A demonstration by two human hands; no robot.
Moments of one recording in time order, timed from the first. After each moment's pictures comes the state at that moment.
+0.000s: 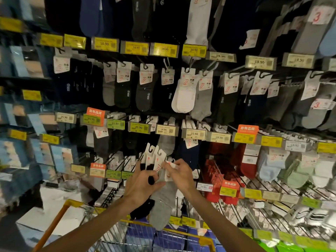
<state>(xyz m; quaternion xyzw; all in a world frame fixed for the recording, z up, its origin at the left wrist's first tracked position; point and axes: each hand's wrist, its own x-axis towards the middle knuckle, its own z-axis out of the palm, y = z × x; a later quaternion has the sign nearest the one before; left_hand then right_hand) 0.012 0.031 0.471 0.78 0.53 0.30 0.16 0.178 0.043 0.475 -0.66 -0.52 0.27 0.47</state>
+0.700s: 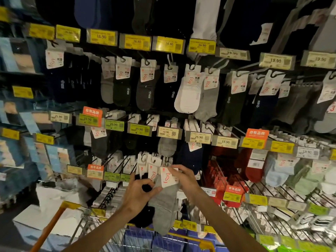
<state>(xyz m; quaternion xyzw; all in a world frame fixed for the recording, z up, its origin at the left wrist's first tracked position) 0.007 0.077 0.420 0.71 0.52 0.37 0.28 0.200 0.085 0.453 -0.54 -0.40 0.51 0.54</state>
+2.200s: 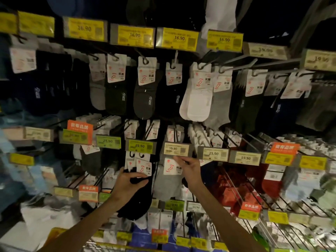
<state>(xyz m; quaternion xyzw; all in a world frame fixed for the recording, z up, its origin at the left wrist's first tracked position) -0.031 0.233 0.421 0.70 0.47 0.45 0.30 0.202 0.207 0.468 -0.49 -0.45 0.36 0.66</state>
